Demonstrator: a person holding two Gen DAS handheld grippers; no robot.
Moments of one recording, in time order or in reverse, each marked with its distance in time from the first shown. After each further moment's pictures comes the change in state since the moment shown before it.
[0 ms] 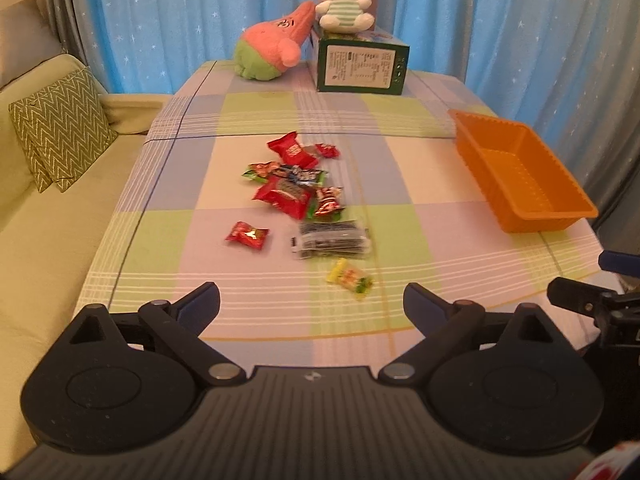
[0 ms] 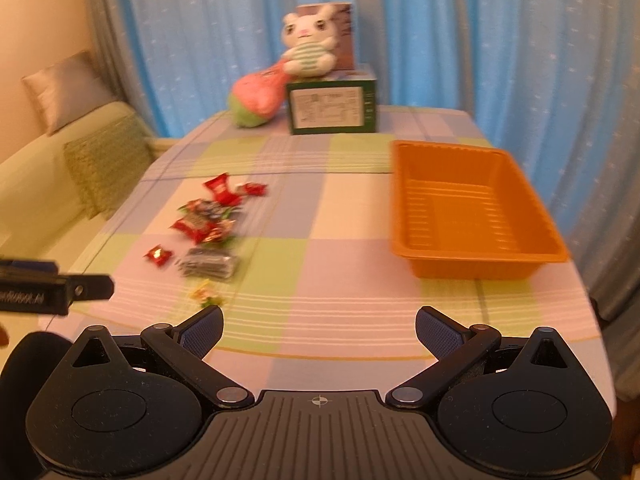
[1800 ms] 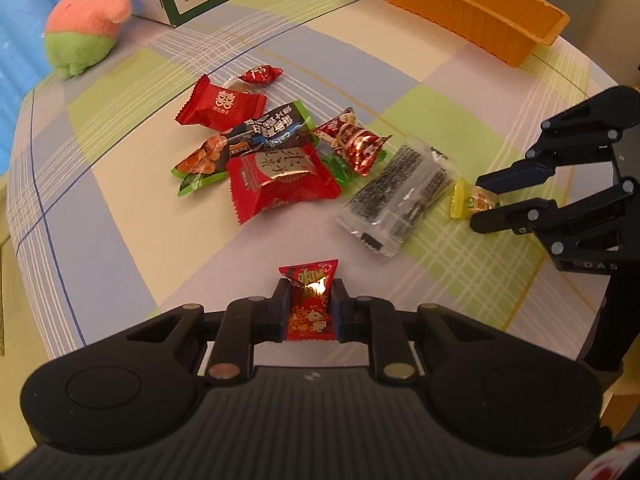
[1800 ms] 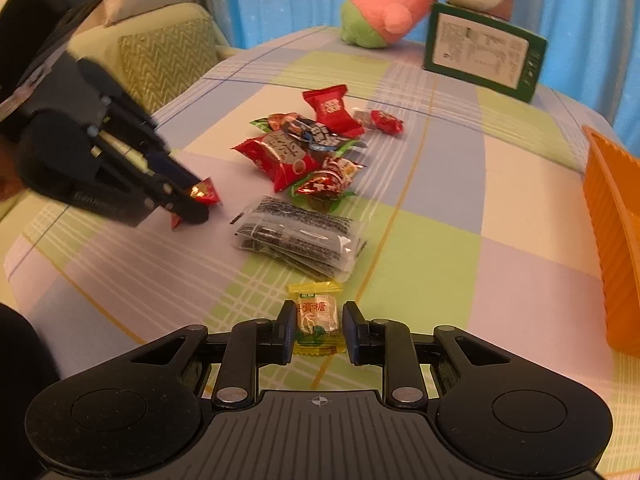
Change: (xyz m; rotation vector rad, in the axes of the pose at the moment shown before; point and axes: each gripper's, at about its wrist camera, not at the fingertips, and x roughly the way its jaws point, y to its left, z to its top) left arm 0.178 0.060 0.051 0.622 0.243 -0.289; right arm 0.198 0.097 0.000 -0.217 0.179 0.118
